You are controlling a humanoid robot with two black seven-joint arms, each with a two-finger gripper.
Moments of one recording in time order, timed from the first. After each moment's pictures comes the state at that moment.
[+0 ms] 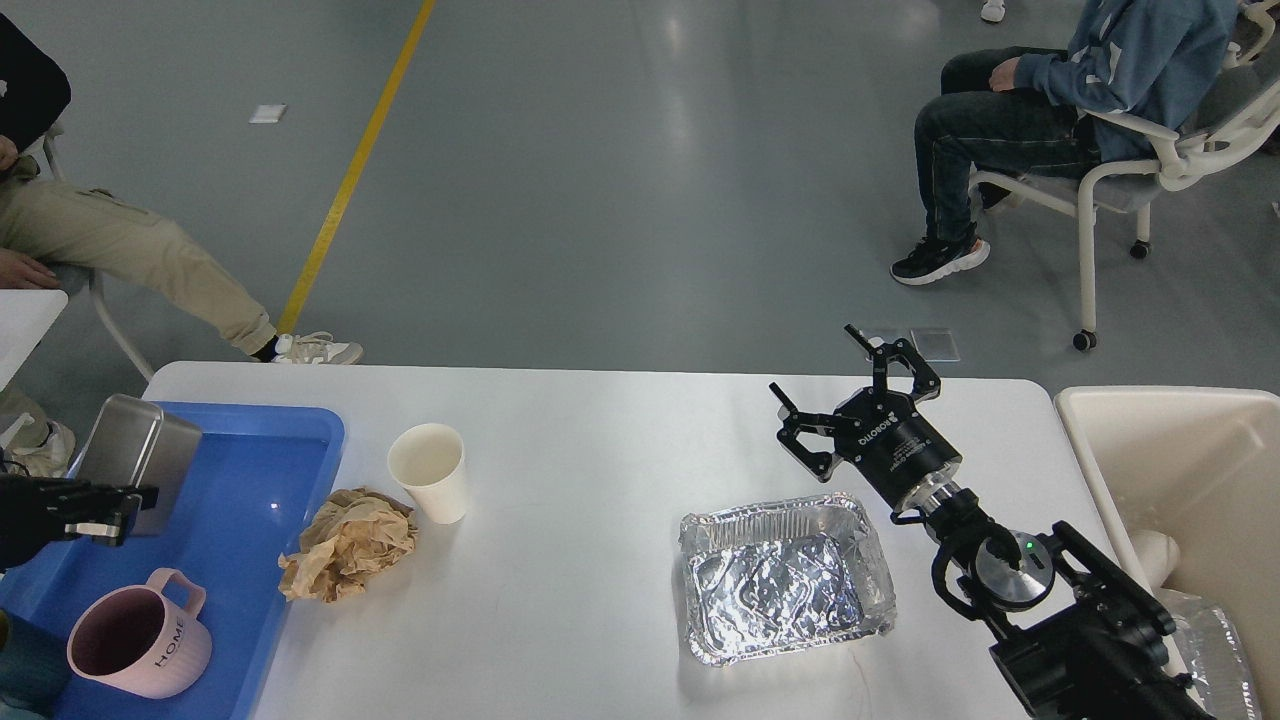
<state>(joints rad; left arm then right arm) -0.74 0.86 0.12 -0.74 1.49 0.03 -0.53 0.39 -0.09 1.17 0.83 0.15 0.61 -0.15</state>
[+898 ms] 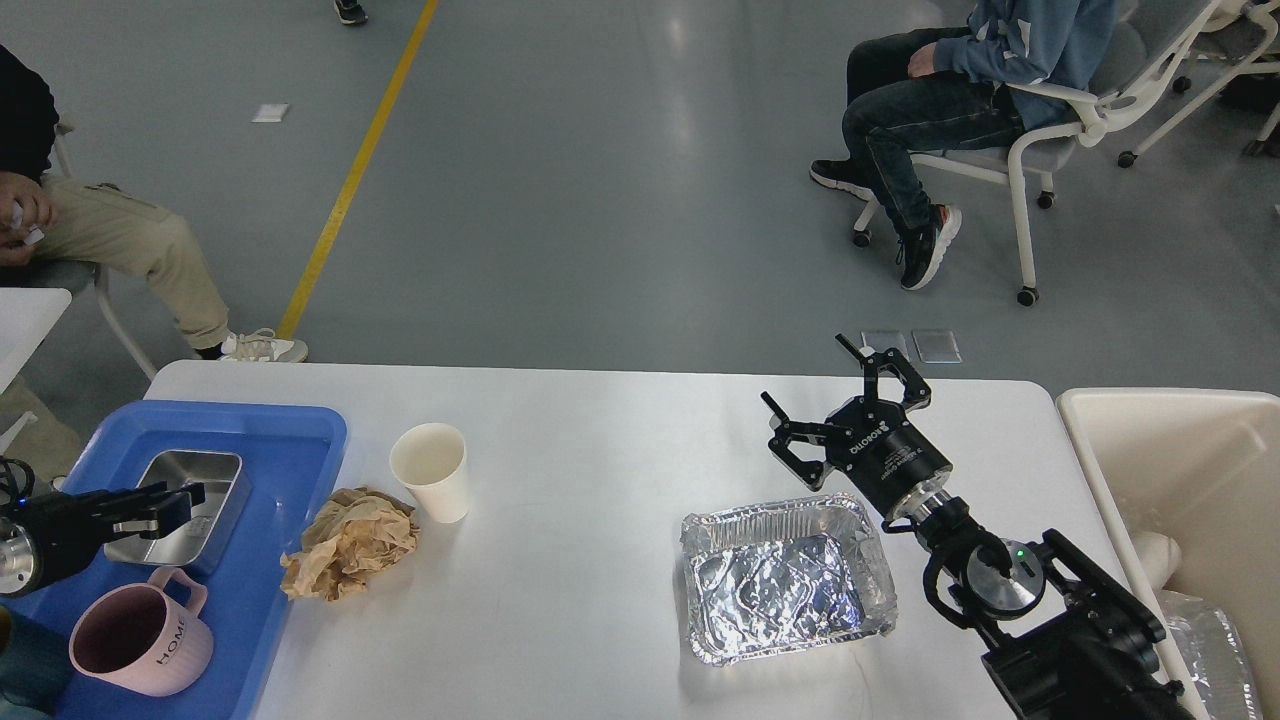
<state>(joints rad) -0.69 0.74 0.11 -0.61 1.20 0.07 -0.53 0.38 -0.07 1.17 0.83 0.15 0.61 -0.15</state>
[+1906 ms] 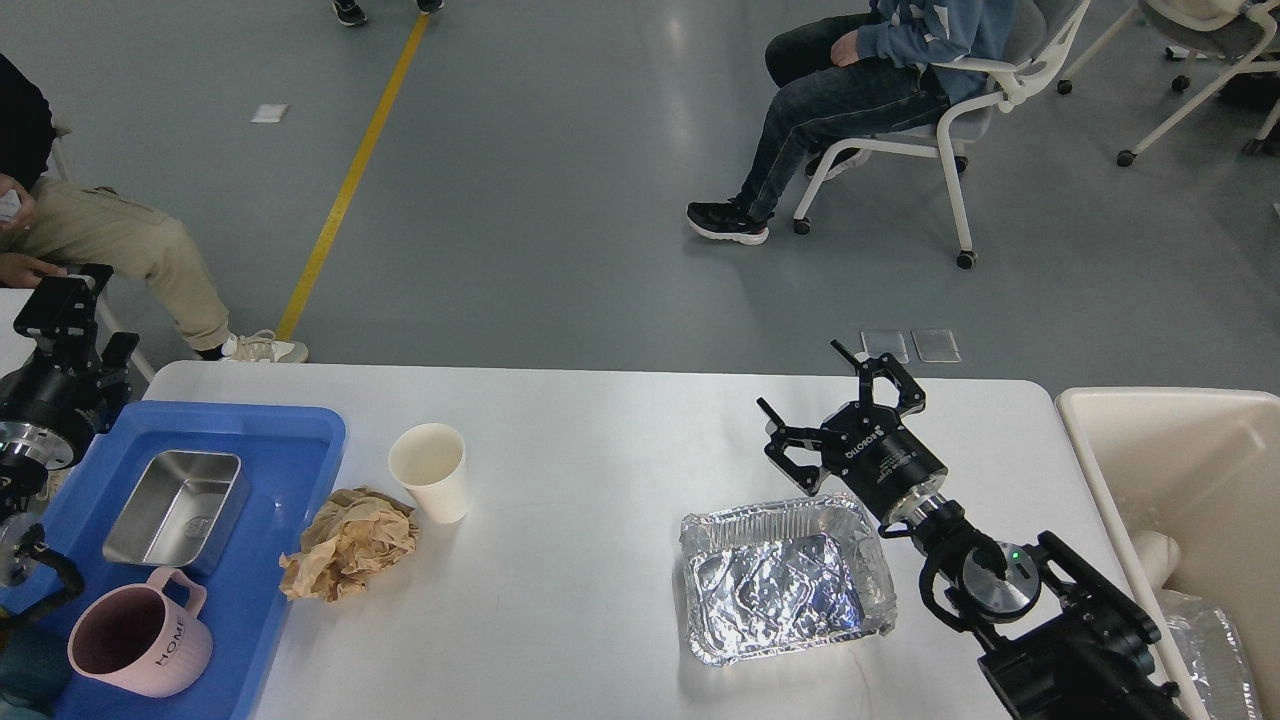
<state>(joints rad) -0.50 0.57 -0.84 -0.63 0.39 -0.16 -0.44 0.38 -0.06 1.16 0.82 0.15 0.59 -0.16</state>
